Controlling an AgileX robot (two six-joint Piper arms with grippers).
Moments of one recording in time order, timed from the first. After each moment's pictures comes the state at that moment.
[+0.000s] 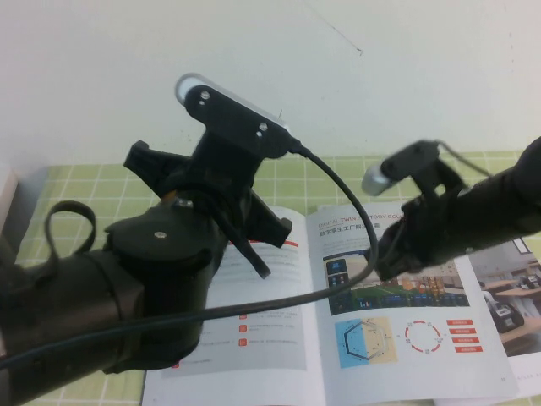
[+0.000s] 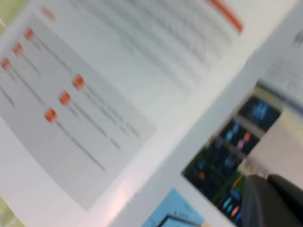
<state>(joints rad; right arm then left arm) 0.37 1.75 -1.09 0.75 0.59 -0.88 -0.86 1.44 -1.00 -1.77 -0.68 1.85</state>
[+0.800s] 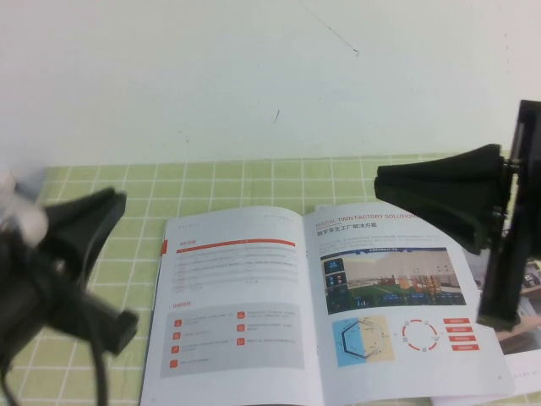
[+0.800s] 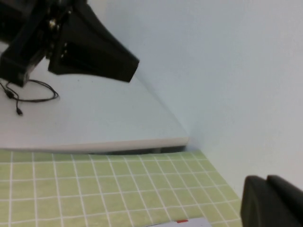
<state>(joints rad) 0.37 1.14 -0.78 1.69 0.76 -2.12 -0.73 0.76 -0.59 -1.75 -0.30 1.86</state>
